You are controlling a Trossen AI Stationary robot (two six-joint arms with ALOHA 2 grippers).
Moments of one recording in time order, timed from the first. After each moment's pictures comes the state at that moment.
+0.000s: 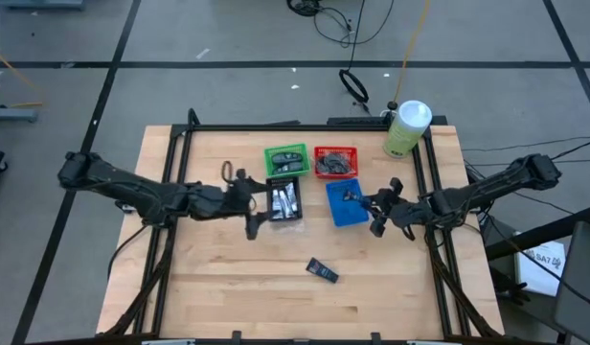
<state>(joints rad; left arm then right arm) -0.23 1.19 0.79 0.14 -0.42 -0.14 0.28 0.85 0.37 -0.24 0.60 0.46</state>
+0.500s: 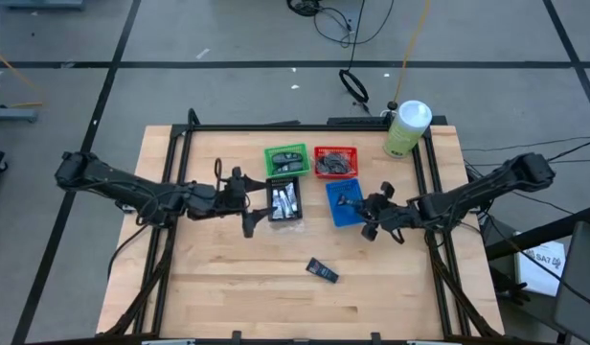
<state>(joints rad) -0.23 1.12 0.72 0.24 -0.45 -0.14 0.26 1.05 0.37 -0.12 0.57 0.46</state>
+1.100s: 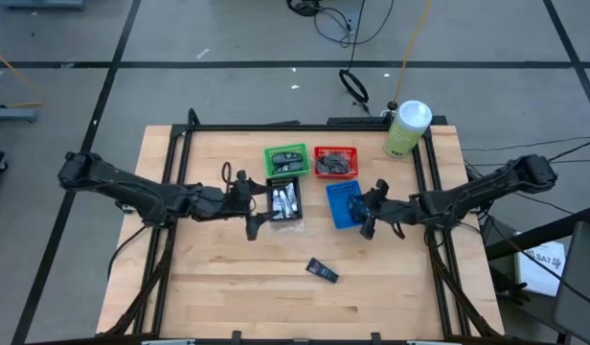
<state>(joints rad) -0.22 1.17 0.72 0.24 -0.42 -0.16 0.21 1.05 0.37 0.02 0.51 0.36</state>
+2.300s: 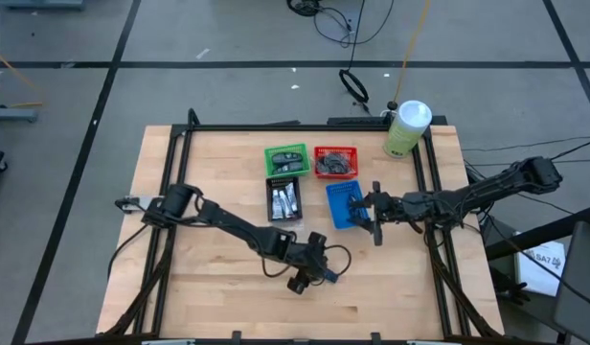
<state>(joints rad) -0.30 2.14 1.43 -0.10 -0.01 0.25 0.20 0.90 0.25 0.44 0.23 0.22</state>
